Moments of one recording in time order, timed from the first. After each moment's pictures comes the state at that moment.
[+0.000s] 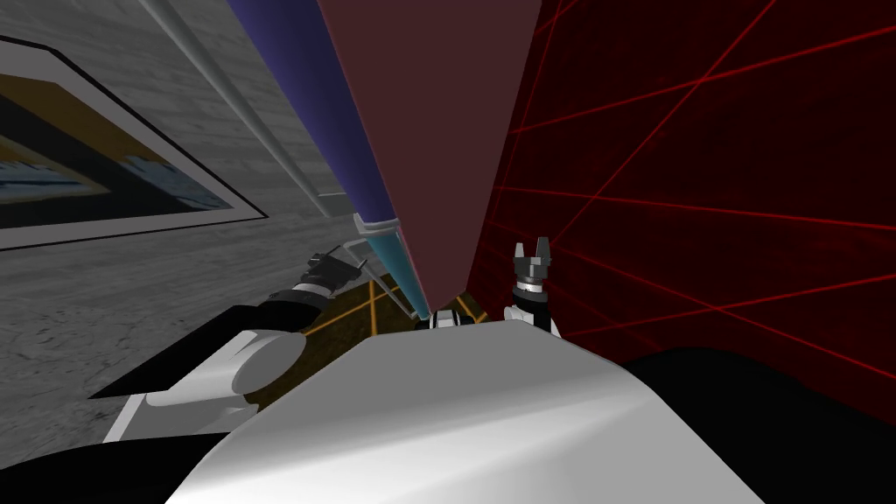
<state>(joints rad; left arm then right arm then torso) 0.53 0.36 0.44 -2.60 0.71 0.61 0.56 0.55 0.00 -0.07 -2.25 -0.01 -0.61 -0.03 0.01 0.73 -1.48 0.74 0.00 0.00</state>
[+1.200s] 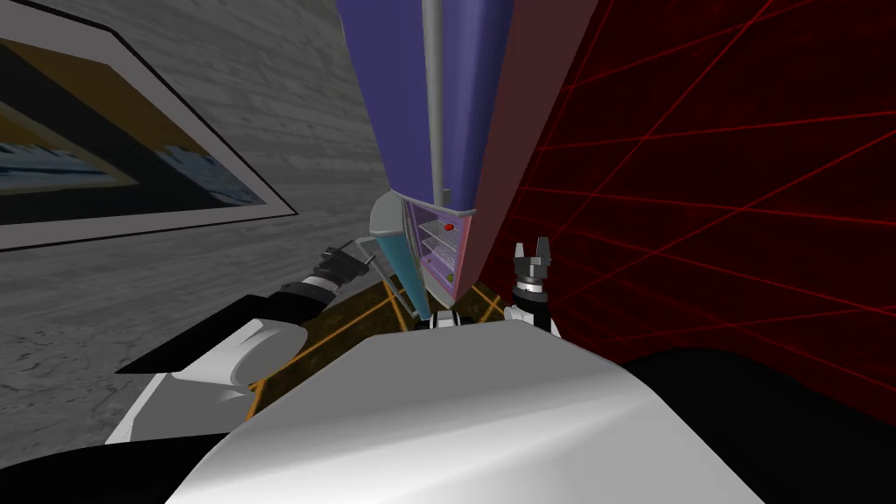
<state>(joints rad) 0.50 0.50 0.39 -2.57 0.81 0.54 0.55 0.55 0.00 -0.07 -2.25 -0.01 -0.61 -0.03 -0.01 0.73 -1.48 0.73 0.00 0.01</state>
